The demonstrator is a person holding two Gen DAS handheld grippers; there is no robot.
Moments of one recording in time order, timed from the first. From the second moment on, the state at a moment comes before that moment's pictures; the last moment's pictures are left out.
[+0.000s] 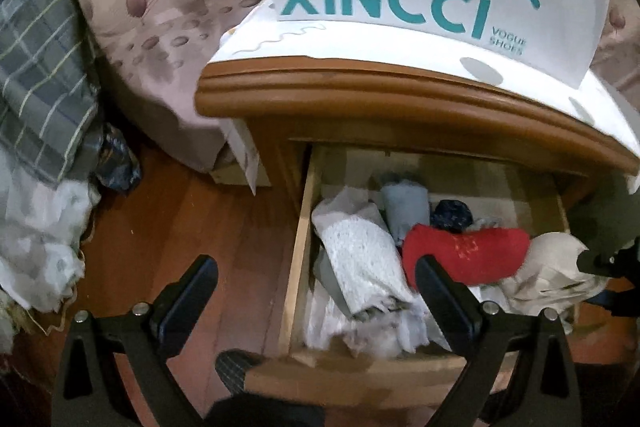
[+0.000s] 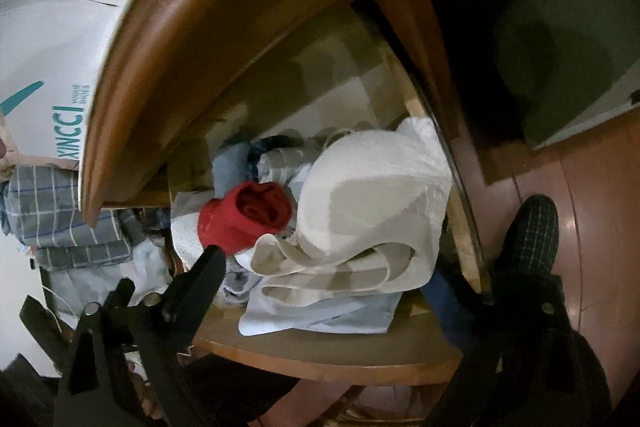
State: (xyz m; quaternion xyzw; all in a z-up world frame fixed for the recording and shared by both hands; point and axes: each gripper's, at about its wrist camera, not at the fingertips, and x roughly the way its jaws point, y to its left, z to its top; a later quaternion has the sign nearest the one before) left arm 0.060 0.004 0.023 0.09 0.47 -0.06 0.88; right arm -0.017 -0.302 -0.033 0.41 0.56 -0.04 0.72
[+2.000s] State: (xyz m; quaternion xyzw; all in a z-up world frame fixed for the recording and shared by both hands) left arm 0.090 -0.119 -0.059 0.23 0.54 -0.27 0.76; right arm -0.031 -0.287 0.007 0.21 0.52 -0.10 0.82
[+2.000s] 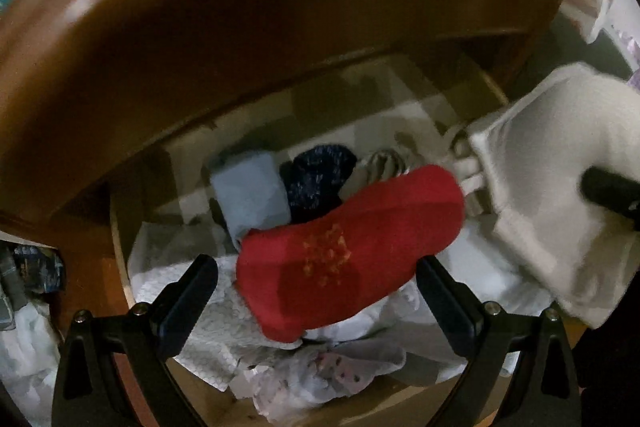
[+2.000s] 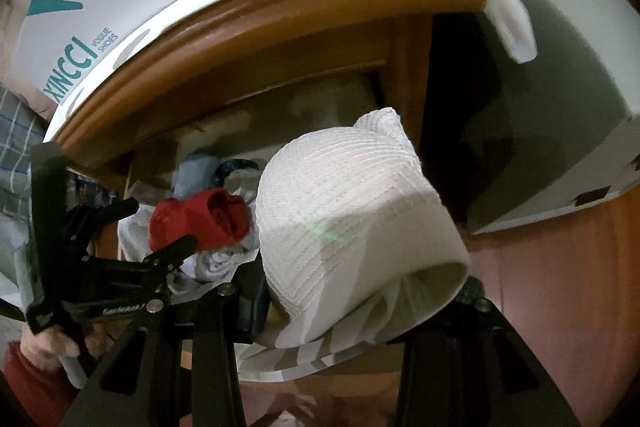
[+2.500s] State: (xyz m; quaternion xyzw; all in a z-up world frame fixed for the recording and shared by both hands) left arm 0.092 -0.093 -0.064 0.16 0.59 -0.22 0.76; right arm -0.025 -0.291 0.007 0.20 0.51 -0.09 0.83
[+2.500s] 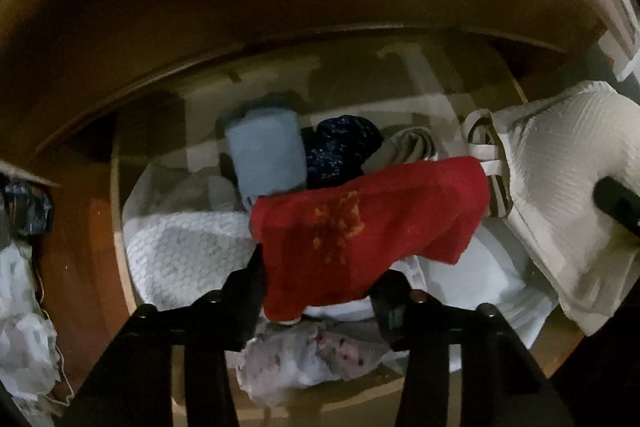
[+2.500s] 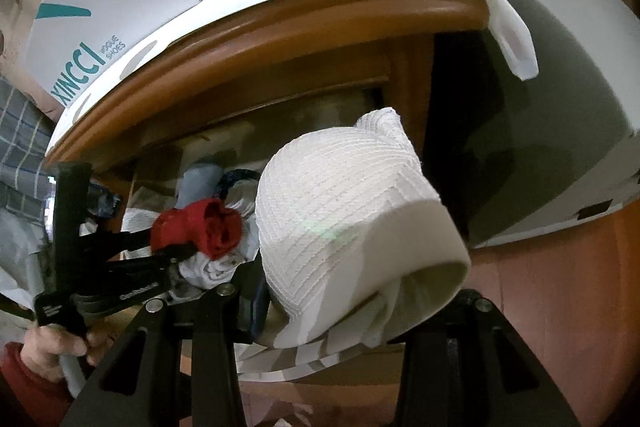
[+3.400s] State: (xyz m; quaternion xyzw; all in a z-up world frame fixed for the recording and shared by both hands) left arm 0.052 -0.023 0.078 0.06 0.51 -0.24 0.83; right arm -0.015 -0.266 0.004 0.13 0.50 -0.11 0.85
